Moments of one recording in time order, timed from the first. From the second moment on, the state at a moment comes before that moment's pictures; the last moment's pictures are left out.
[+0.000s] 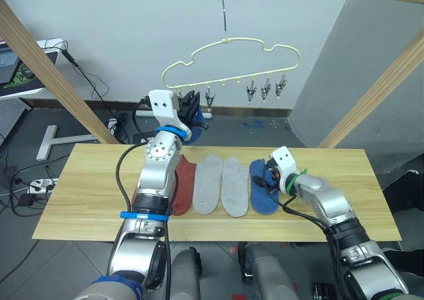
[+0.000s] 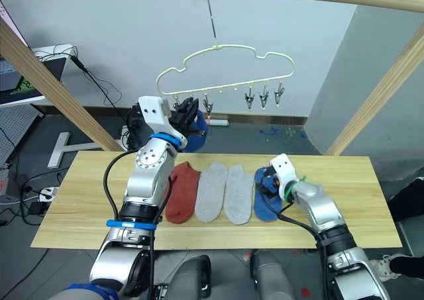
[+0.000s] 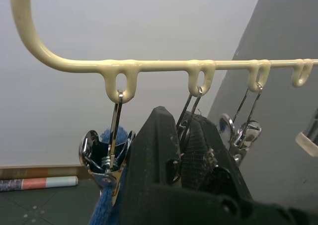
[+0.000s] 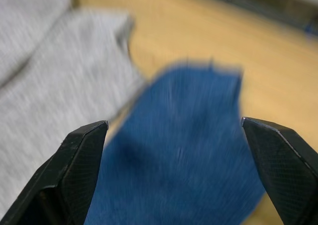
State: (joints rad) left arm -0.66 0.16 0.06 0.28 -0.11 0.04 -0.23; right arm -0.45 -0.31 0.17 0.30 0.18 0.56 0.47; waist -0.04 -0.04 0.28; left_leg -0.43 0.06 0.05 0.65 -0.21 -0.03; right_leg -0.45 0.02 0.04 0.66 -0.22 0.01
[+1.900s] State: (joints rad) left arm -0.63 0.18 0.40 0.03 -1.00 0.89 -0.28; right arm -0.65 -0.17 0.22 -0.02 0.22 0.56 0.67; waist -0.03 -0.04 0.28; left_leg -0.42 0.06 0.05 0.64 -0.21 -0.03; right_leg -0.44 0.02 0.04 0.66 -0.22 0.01
